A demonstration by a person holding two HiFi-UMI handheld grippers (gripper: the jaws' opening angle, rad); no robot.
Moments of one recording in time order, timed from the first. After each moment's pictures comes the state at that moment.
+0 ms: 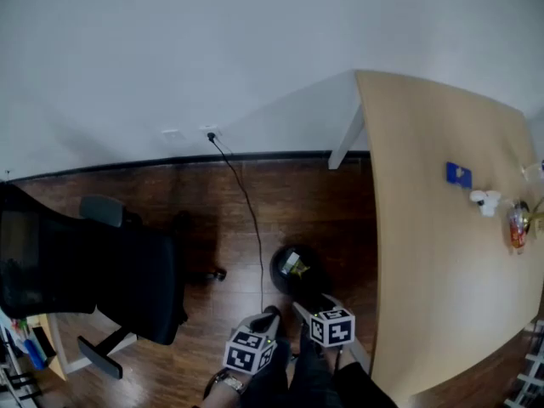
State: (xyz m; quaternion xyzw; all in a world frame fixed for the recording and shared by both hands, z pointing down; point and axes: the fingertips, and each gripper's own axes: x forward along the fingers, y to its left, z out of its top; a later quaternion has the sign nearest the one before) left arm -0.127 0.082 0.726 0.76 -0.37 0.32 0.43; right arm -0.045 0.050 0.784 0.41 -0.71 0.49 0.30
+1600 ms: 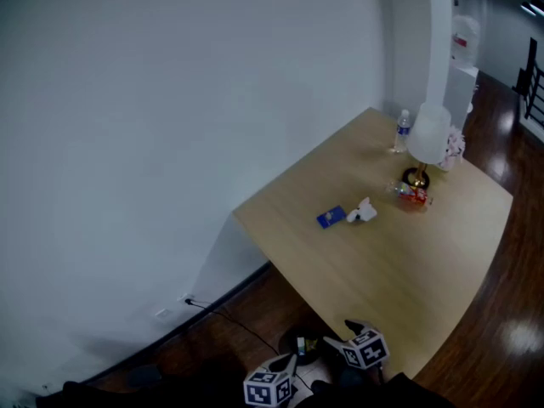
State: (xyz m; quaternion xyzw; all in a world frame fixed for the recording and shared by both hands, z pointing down) left arm -0.025 0.039 0.539 0.87 -0.22 0.34 0.28; right arm 0.105 0.051 0.561 0.59 -0.68 0.41 0.16
